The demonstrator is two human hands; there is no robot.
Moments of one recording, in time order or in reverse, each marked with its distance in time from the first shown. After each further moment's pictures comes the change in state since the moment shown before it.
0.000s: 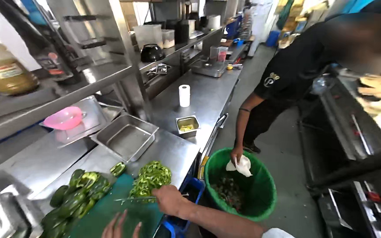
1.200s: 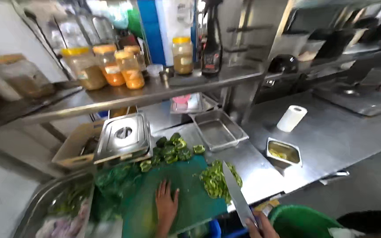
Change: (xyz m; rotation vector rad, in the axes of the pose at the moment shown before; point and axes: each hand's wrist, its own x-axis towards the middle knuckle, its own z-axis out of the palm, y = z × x) left_hand -0.034 -0.083 0.038 0.195 0.155 -0.545; right_hand -0.101 0.041 0.004 0.623 0.285 0.077
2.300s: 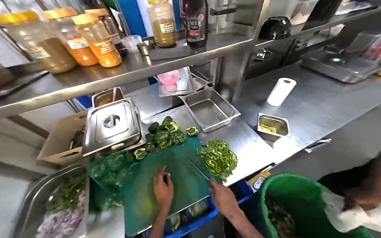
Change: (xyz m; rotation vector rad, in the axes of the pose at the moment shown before) left_hand -0.002 0.003 -0.012 -0.233 0.097 -0.080; right_hand 0.055 -0.014 0.104 -0.754 -0.382 0.126
